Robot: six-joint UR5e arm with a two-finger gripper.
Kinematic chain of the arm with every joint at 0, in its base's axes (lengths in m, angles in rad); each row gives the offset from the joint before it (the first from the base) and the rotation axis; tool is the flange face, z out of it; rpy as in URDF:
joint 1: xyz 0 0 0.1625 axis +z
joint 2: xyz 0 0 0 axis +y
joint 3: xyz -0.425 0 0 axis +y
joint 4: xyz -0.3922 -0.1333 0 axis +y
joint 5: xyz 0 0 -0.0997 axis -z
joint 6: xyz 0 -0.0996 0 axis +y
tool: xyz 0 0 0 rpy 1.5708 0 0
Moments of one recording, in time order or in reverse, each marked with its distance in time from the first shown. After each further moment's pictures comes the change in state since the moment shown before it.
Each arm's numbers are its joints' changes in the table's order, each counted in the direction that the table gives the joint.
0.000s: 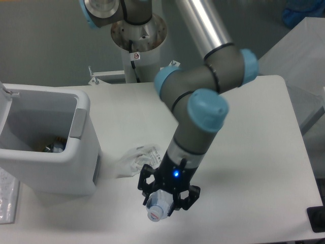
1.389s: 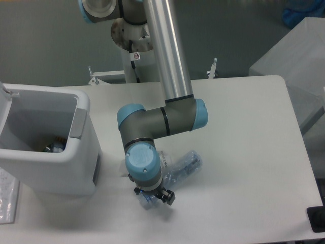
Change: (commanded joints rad) arm -0.242 0.193 0.175 0.008 0.874 -0.204
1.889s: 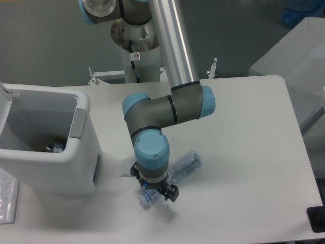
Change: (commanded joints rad) arm 0.014 -0.015 0.020 -0.003 -0.023 -0.048
